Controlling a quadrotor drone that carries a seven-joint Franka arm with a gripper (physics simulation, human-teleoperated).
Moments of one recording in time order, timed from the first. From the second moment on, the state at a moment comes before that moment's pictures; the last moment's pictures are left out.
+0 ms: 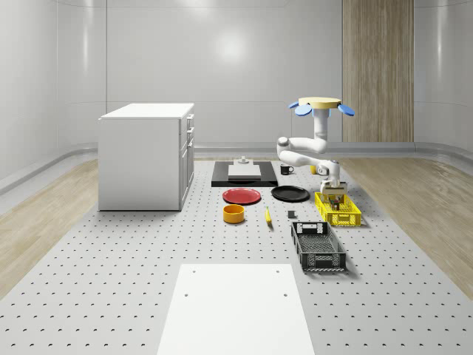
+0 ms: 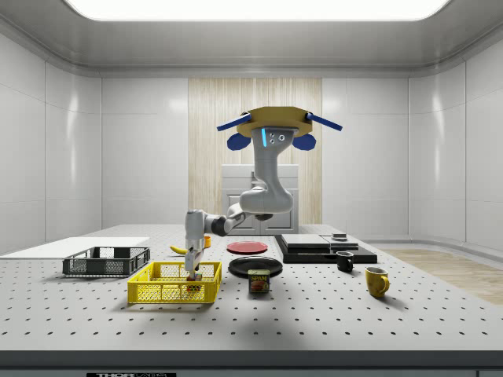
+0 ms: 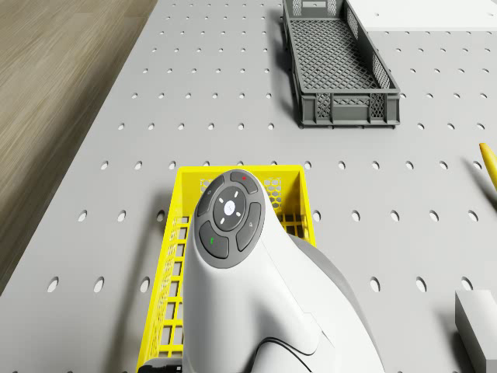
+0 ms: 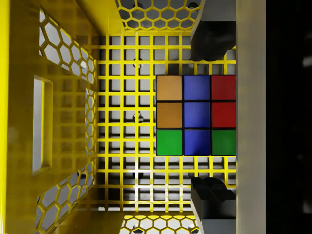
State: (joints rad) arm -1.35 -1.56 1.19 -2.74 -1.93 1.71 1.76
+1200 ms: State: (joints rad) arm -1.35 -1.53 1.19 -2.74 -1.94 1.68 1.76
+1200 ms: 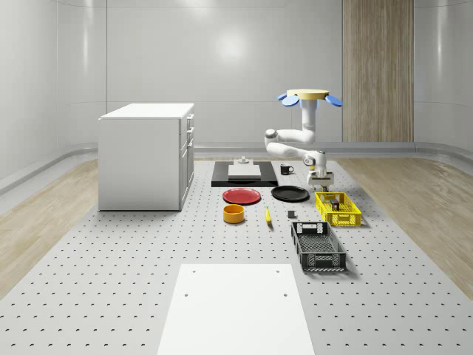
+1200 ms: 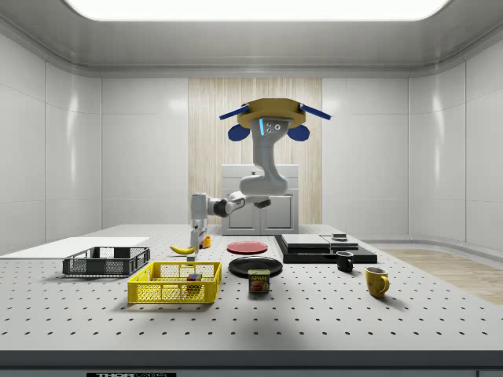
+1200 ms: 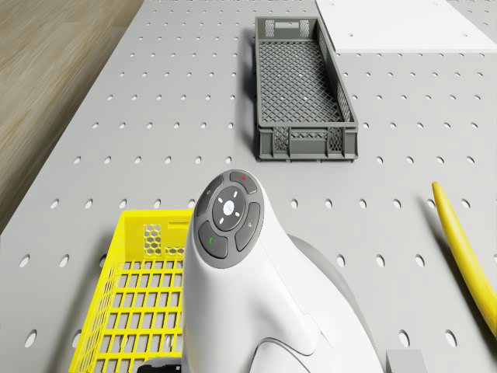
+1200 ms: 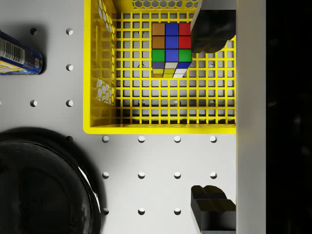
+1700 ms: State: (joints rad) arm -1.34 -1.53 1.19 -2.74 -1.94 1.68 1.75
